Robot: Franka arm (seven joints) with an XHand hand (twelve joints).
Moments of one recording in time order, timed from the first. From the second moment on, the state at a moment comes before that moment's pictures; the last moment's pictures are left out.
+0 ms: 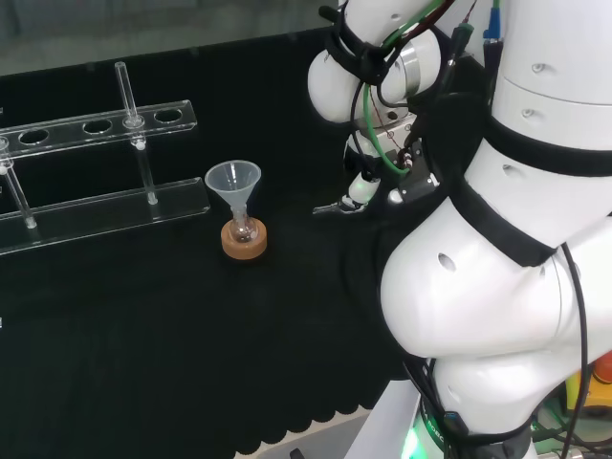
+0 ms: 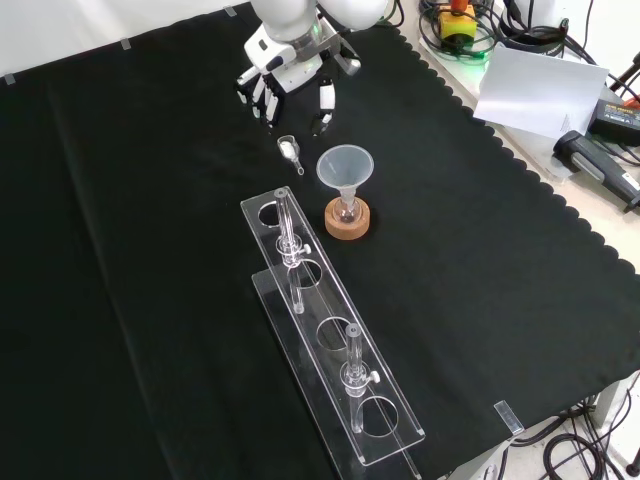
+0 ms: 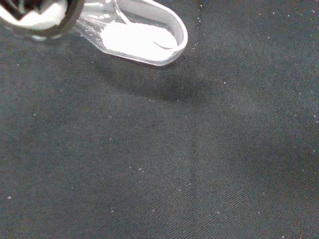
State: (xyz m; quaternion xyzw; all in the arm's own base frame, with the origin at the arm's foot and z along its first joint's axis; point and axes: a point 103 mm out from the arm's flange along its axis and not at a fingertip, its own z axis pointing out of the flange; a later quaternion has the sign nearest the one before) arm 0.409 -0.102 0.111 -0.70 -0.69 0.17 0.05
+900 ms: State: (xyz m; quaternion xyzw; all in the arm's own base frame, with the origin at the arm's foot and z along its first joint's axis) arm 0.418 -0.113 0.090 -0.69 -0.69 0.18 0.06
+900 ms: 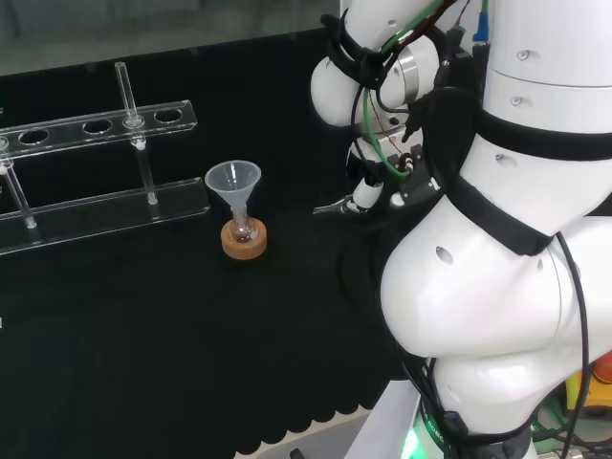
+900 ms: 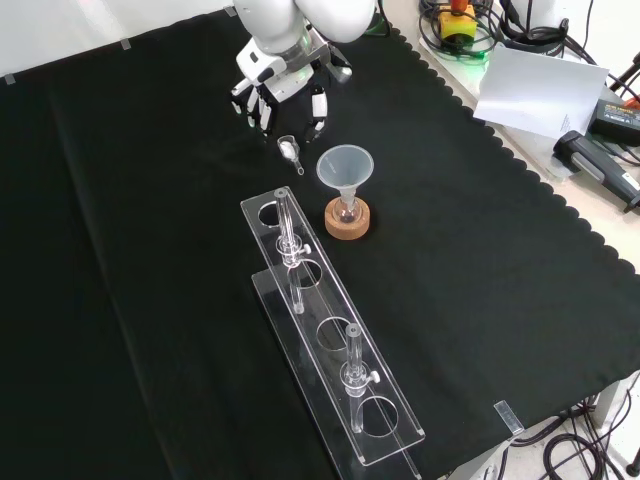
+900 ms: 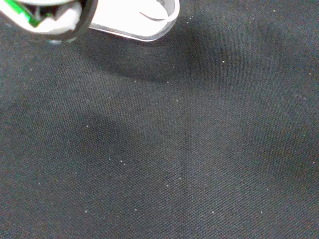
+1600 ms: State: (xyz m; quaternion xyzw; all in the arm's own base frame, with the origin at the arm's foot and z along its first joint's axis) arm 0.417 -0.113 0.079 -0.69 -0.70 0.19 0.08
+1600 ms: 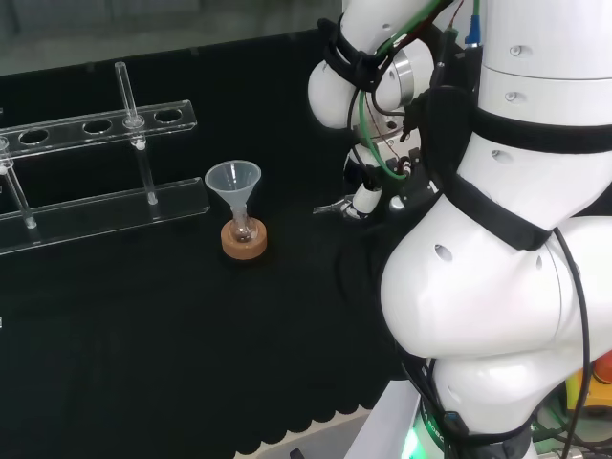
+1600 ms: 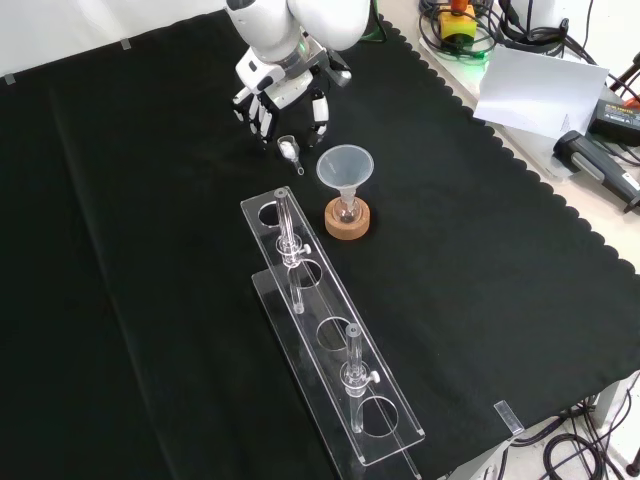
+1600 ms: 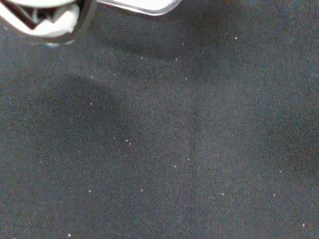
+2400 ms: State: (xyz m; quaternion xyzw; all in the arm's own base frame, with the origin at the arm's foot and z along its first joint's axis) arm 0.419 -0.119 0.071 -0.69 -0.69 0.19 0.09
